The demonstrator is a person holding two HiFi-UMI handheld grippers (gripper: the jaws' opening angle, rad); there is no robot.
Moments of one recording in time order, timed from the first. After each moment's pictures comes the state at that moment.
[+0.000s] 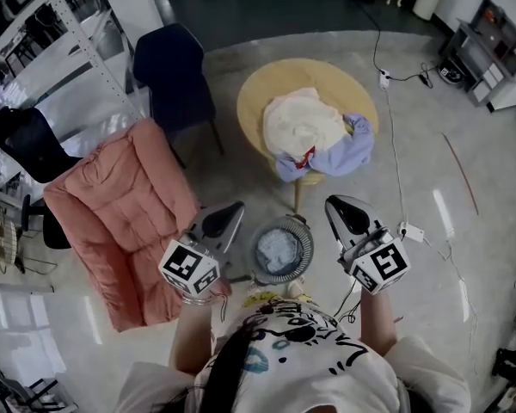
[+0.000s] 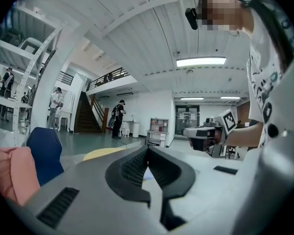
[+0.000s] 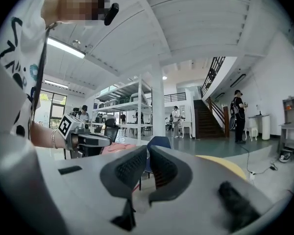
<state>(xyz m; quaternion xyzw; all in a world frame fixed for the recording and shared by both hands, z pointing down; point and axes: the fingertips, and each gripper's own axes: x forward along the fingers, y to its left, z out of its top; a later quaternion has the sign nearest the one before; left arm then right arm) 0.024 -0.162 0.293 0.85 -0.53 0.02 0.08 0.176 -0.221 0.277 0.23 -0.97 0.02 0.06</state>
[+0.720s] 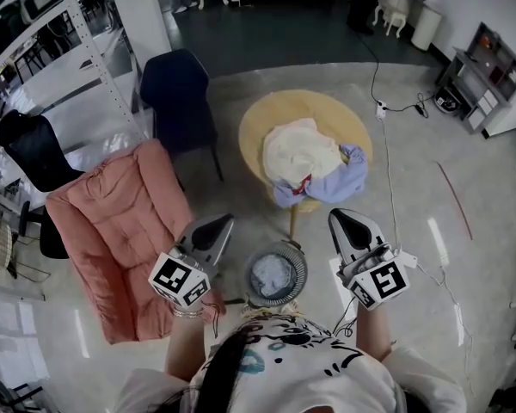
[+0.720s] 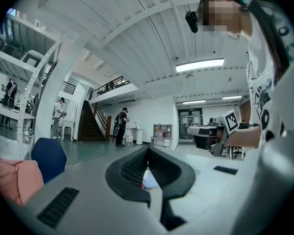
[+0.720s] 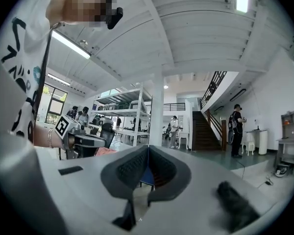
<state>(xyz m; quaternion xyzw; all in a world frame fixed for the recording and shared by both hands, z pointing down) 0.009 -0.155 0.255 0.84 -0.55 0.00 0.04 0.184 -0.222 0.228 0.25 -0.97 -0.04 0.02</state>
